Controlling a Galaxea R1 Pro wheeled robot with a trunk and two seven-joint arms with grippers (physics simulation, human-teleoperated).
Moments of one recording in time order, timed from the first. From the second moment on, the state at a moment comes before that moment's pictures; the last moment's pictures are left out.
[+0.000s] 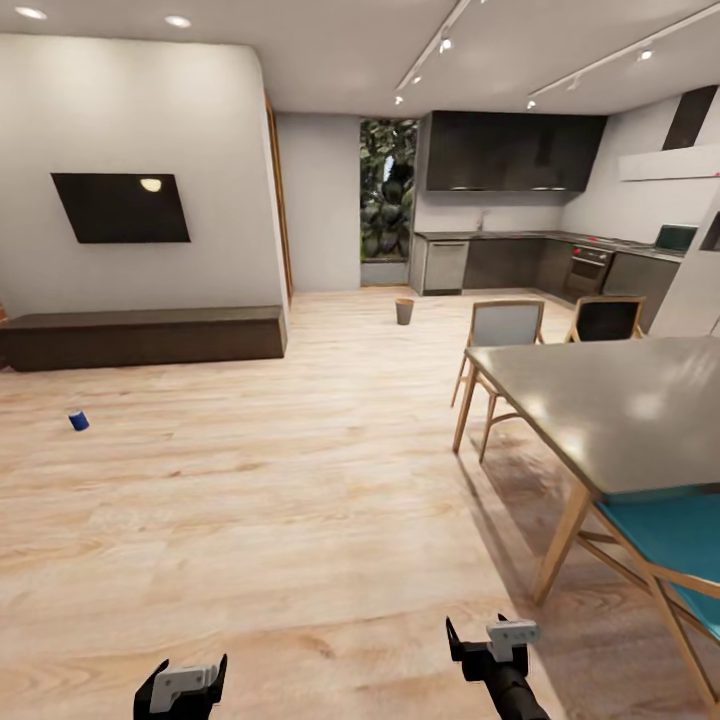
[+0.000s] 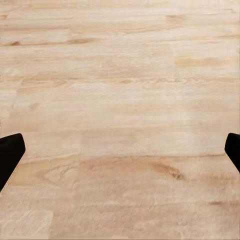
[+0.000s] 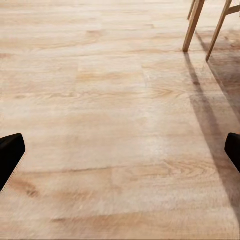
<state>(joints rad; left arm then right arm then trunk) 0.02 0.02 0.13 -0.98 0.00 -0.24 -0.05 -0.07 0.04 -0.02 -0.98 0.07 -0.18 0.04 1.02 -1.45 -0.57</state>
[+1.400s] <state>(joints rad) 0.02 0.02 0.12 -0.97 0.00 -0.24 -0.05 -0.07 0.04 -0.02 -0.96 0.07 -0.18 0.04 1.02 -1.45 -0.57</state>
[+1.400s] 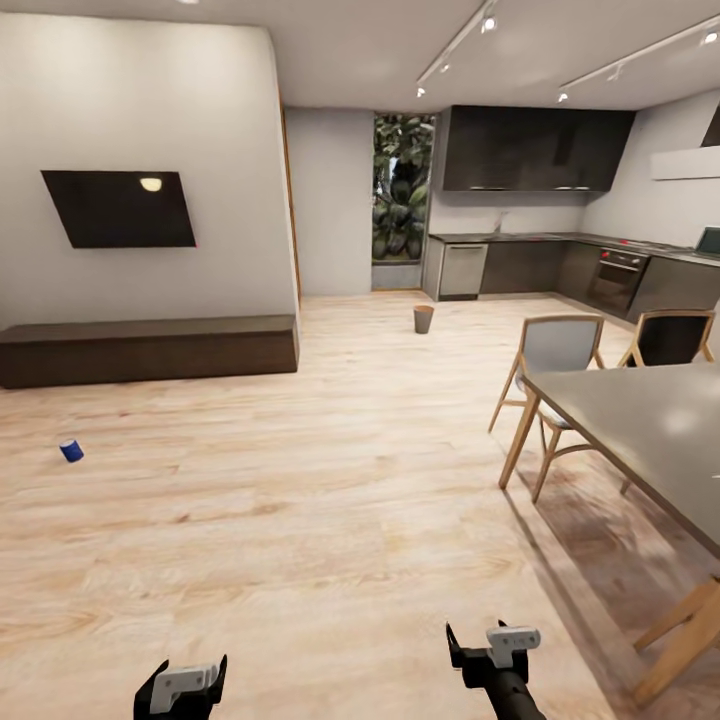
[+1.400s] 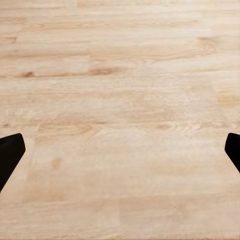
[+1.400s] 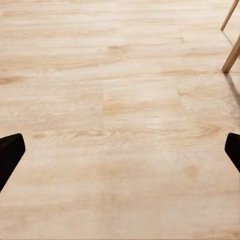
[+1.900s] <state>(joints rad) 0.02 0.01 0.12 -0.97 0.00 -0.24 -0.05 -0.07 0.05 -0.02 -0.95 0.07 -0.18 0.04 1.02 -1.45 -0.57</state>
